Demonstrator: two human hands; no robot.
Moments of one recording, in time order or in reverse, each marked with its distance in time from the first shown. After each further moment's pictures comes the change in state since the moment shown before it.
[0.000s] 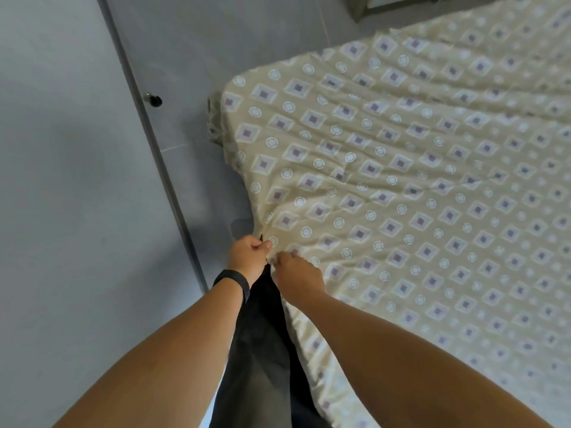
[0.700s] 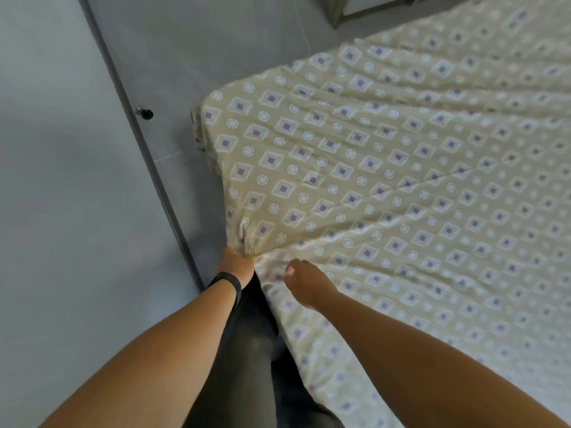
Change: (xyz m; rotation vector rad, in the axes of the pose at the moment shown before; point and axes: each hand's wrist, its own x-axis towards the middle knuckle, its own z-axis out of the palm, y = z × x) left_hand -0.041 0.017 0.005 0.212 -0.003 -0.159; right_hand -0.039 0.066 -0.028 0.220 -0.147 0.048
